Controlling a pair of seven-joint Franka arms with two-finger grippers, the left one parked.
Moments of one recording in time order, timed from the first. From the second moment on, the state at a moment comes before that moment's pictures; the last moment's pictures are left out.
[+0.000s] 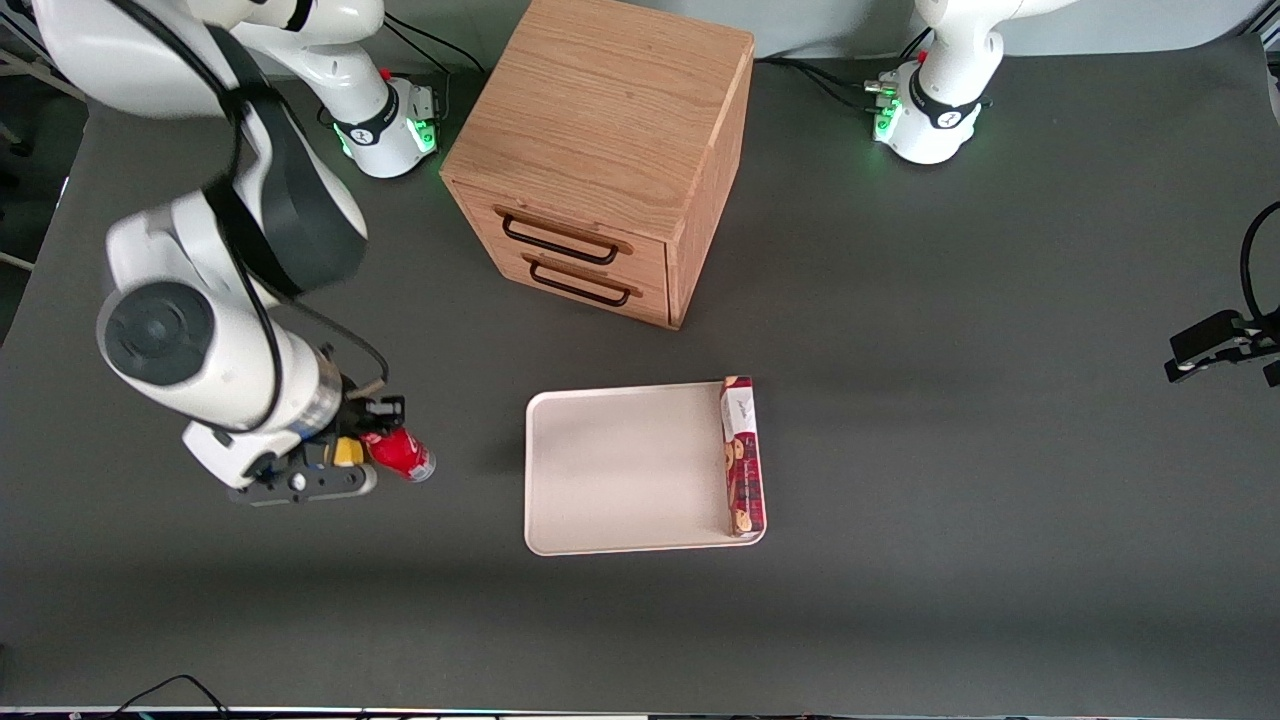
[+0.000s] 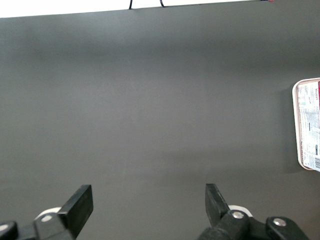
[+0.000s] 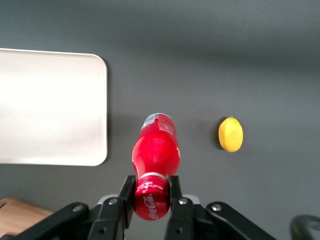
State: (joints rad) arm 0.02 0.57 0.48 -1.08 -0.29 1.52 0.35
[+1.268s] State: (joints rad) arm 0.14 0.87 0.62 -1.10 -0.40 1.76 0.97
